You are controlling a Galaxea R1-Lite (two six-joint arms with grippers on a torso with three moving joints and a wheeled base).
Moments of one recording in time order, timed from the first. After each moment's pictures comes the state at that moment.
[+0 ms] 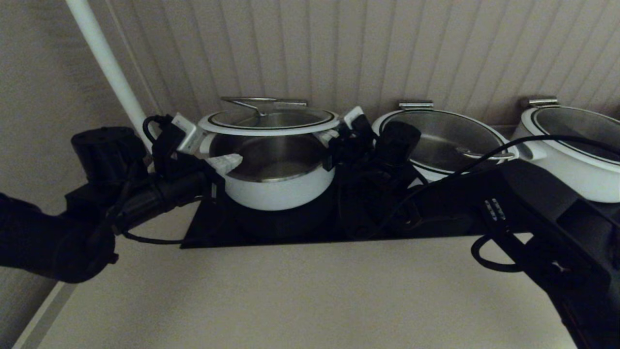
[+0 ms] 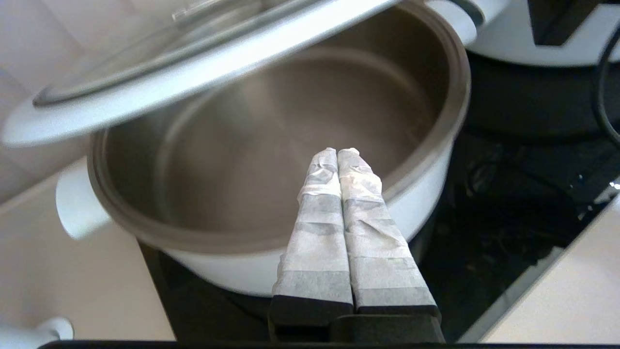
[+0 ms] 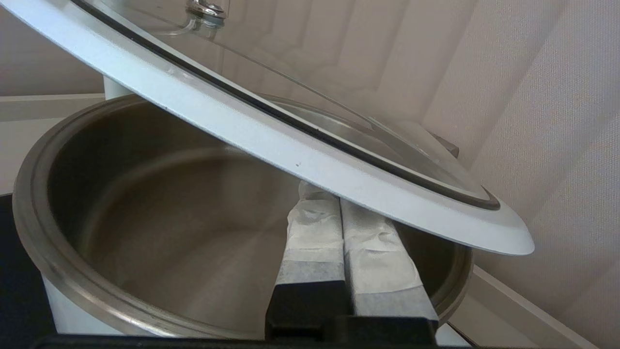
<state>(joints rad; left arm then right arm) -0.20 1.78 -0.76 -0.98 -0.36 0.27 0.52 2.42 -1.69 -1.09 0.29 -0.28</state>
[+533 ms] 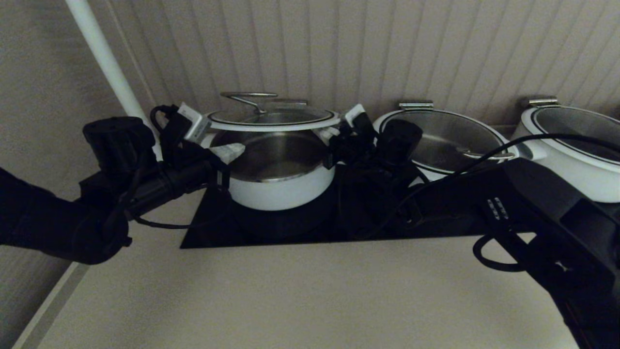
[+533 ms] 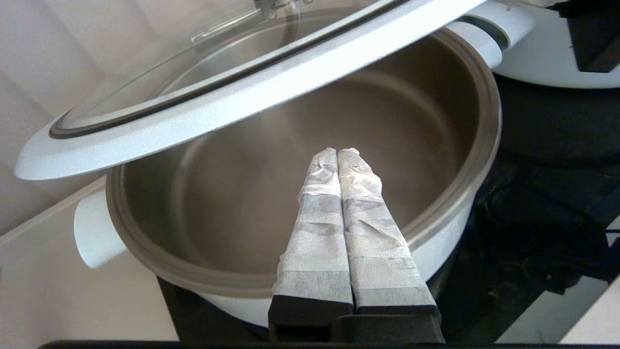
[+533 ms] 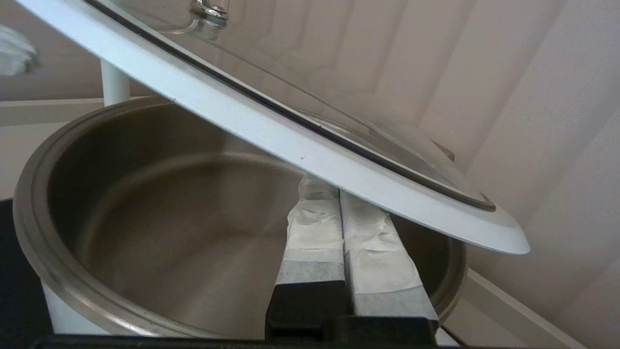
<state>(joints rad) -0.20 1.82 -0.85 -0.97 -0.35 0.27 0.52 2.41 -1.69 -1.09 0.29 -0.28</state>
